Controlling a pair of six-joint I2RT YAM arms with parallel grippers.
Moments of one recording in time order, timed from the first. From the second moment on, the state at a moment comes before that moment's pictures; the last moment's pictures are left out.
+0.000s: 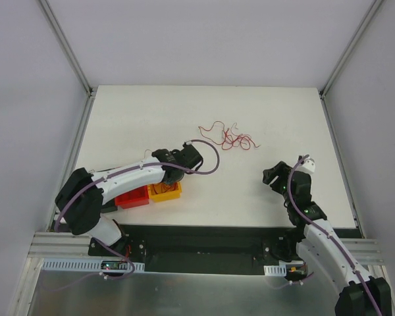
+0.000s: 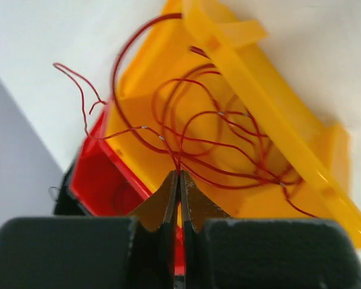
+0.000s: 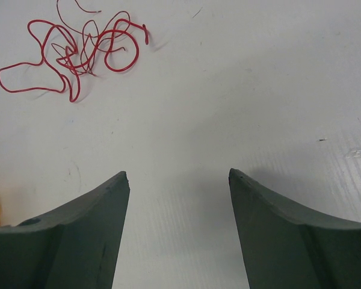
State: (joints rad) left arm -0.88 1.54 1.06 -0.87 -0.65 -0.08; right arm 0.27 0.61 0.21 -0.07 0.19 0.65
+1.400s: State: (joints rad) left arm -0.57 1.33 0.91 -0.68 0.15 -0.29; right arm 0.26 0.67 0.21 -0.04 0.13 0.66
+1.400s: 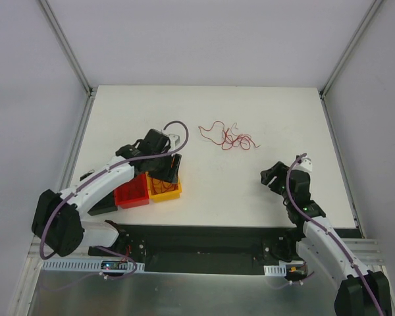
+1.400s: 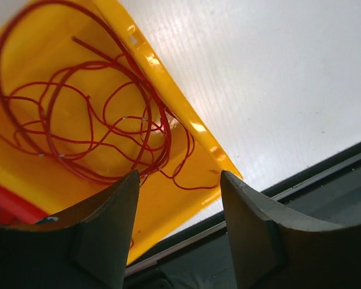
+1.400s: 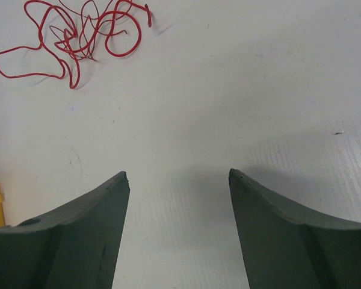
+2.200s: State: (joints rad) left arm -0.57 1.32 1.46 -0.68 0.11 -0.15; right arm 0.32 1.44 0.78 -0.08 -0.30 0.59
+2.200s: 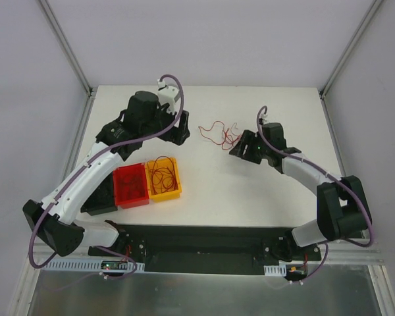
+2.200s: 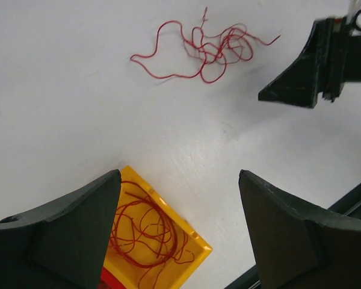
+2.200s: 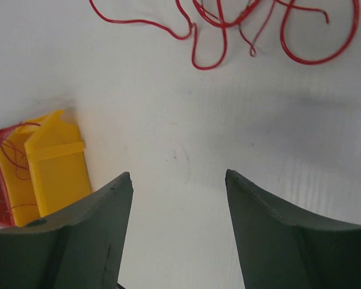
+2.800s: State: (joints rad) left arm -0.58 1.16 1.23 -0.54 0.00 -0.06; right arm 0.34 1.87 1.41 -0.26 0.03 0.78
